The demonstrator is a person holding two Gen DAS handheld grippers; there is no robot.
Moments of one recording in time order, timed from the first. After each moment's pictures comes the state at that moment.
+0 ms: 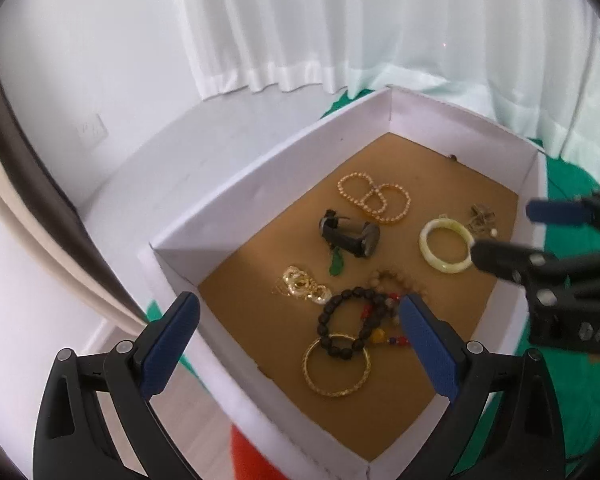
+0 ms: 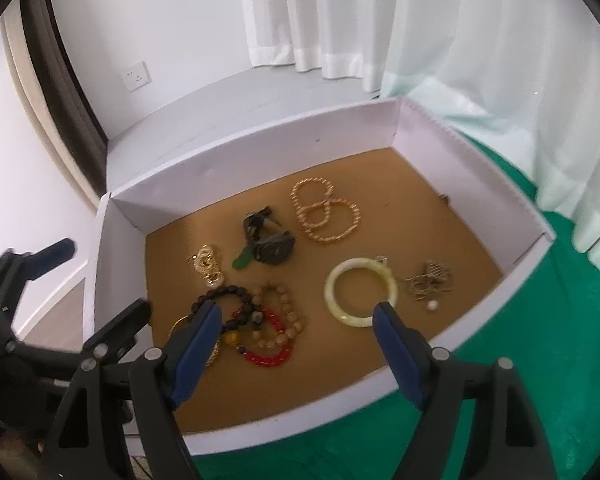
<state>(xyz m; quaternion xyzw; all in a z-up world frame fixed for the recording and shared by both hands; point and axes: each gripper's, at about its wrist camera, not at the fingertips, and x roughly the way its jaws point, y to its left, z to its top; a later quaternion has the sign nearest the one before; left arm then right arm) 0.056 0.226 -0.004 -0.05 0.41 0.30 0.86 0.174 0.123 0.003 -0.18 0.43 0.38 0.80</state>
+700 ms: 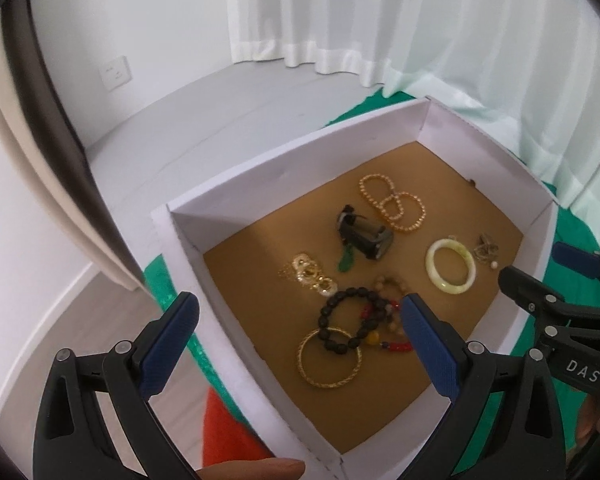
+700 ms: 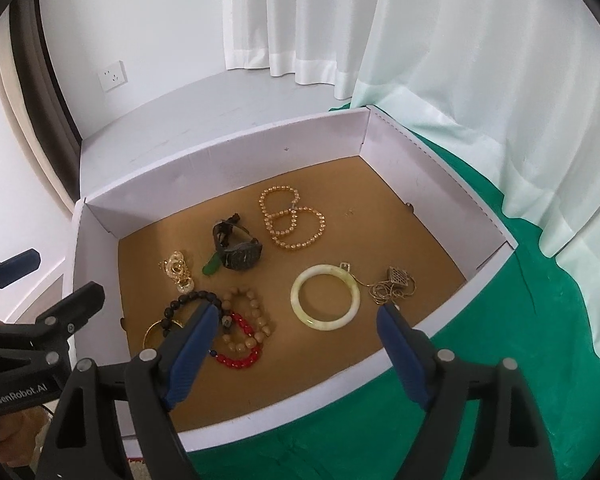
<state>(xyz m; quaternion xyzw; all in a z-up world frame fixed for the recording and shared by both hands) 0.045 0.258 0.002 -0.17 0.41 0.34 0.83 0.175 0.122 0.015 -0.21 0.42 0.33 0.82</state>
